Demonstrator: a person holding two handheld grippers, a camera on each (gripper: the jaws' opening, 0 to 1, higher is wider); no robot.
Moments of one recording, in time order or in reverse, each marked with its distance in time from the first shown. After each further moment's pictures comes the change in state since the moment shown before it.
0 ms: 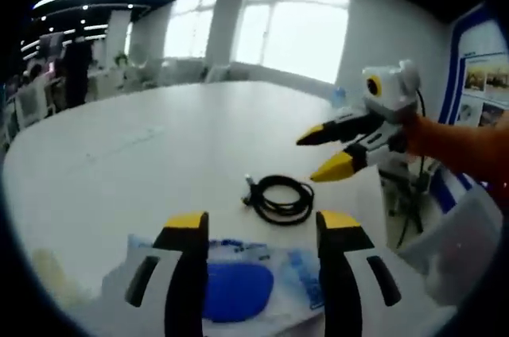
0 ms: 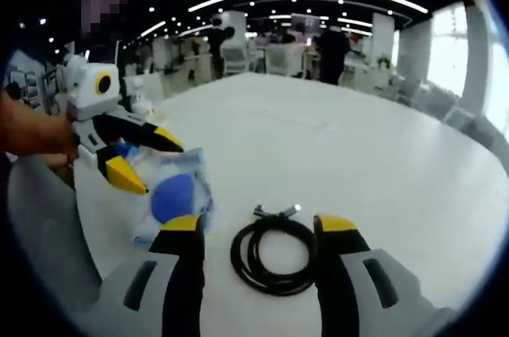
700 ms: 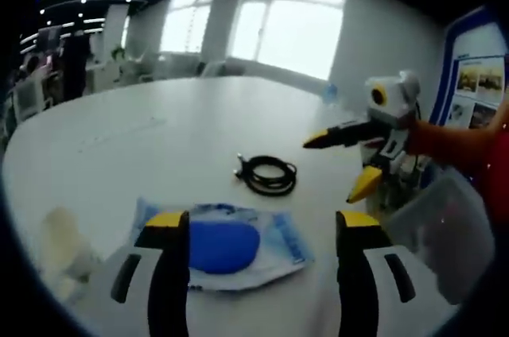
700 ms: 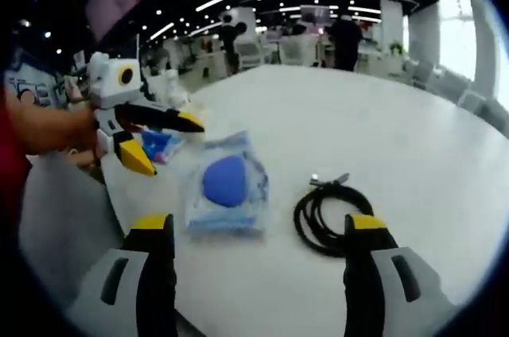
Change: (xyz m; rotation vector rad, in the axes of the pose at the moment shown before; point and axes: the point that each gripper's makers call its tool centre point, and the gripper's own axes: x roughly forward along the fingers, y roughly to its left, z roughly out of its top) left arm -0.057 -0.007 -0.027 -0.002 0.034 -0.017; right arm -0.023 0.073 -0.033 0.046 0.044 0.105
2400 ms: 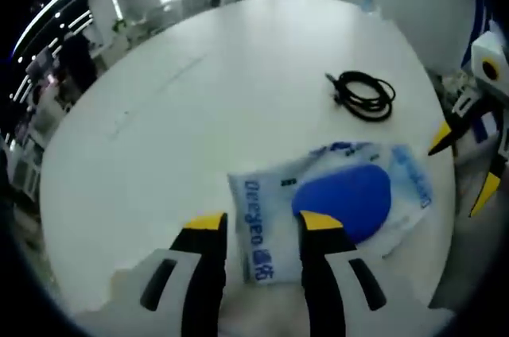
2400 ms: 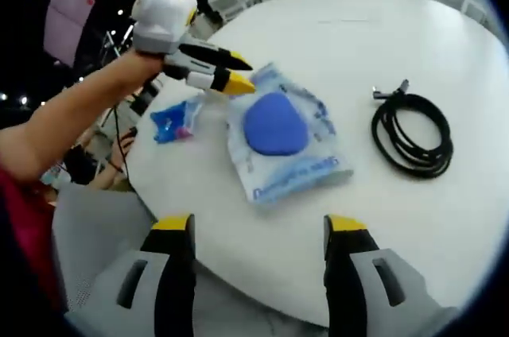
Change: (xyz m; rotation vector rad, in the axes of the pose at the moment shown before) left arm 0.041 0.126 -0.038 0.176 0.489 0.221; right arm 0.040 0.074 -0.047 0.324 0.342 0.104
